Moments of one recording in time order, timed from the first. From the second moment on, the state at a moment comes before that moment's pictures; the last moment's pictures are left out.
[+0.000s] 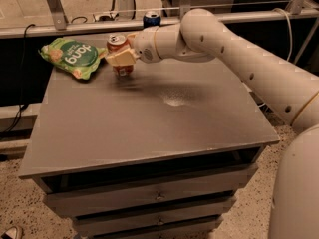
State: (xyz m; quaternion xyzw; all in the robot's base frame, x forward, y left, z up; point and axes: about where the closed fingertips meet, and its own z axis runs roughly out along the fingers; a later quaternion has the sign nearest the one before) arm 0.713 0.098 0.905 -0.50 0.64 0.29 0.51
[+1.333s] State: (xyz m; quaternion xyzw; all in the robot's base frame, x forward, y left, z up) arm 0.740 0.130 0.884 -0.47 0.65 0.31 0.52
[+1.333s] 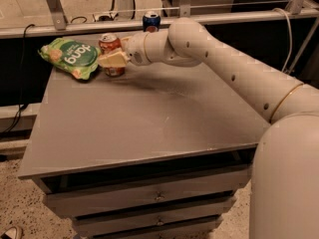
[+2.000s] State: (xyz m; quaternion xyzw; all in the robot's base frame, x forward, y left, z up) arm 0.739 0.144 0.873 -0.46 0.65 0.33 0.51
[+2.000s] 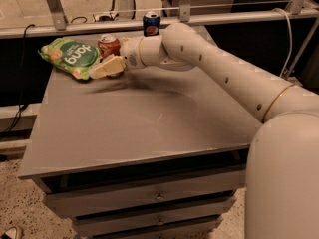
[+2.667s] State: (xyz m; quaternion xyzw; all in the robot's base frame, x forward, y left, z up) arm 0.744 0.170 0.864 -0.45 0.65 0.35 0.51
